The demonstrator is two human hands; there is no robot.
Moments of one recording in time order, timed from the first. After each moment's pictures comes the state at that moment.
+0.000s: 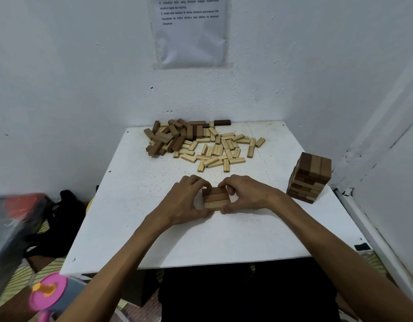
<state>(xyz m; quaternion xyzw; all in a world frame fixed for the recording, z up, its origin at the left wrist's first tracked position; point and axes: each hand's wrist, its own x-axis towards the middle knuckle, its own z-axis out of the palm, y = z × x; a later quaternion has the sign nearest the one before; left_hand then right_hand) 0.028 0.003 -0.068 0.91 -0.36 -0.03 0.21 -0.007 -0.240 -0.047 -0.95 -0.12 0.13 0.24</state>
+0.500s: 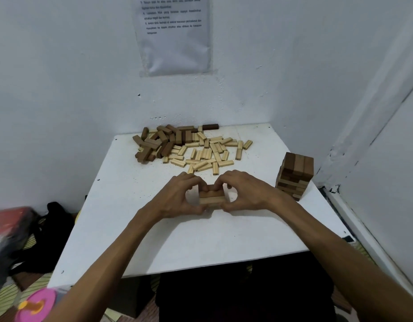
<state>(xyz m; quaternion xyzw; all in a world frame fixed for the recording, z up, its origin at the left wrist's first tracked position) 0.044 -0.005 -0.050 0.86 -0.44 -0.02 0.27 -0.032 -0.252 -0.026 -0.96 -0.17 0.04 0.24</state>
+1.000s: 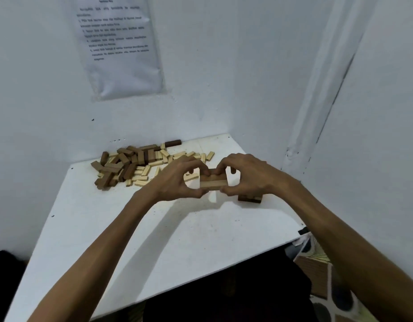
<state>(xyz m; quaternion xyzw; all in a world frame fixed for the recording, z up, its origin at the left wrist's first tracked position) 0.064 -0.100 0.015 0.78 -0.55 -0.01 0.29 -0.073 -0.327 0.041 -0.98 -0.05 -0.04 0.21</state>
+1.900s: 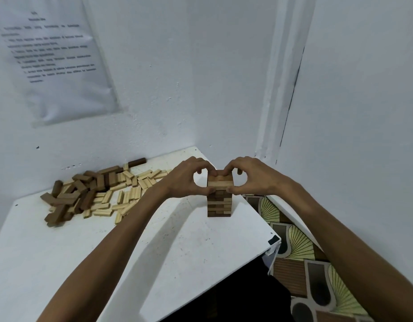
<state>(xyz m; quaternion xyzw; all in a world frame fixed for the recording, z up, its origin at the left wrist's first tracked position) 0.077 -0.235 0.016 0.73 -0.61 -0.08 0.29 -0.106 -0.431 0.035 -0.97 0.06 -0.06 0.25</state>
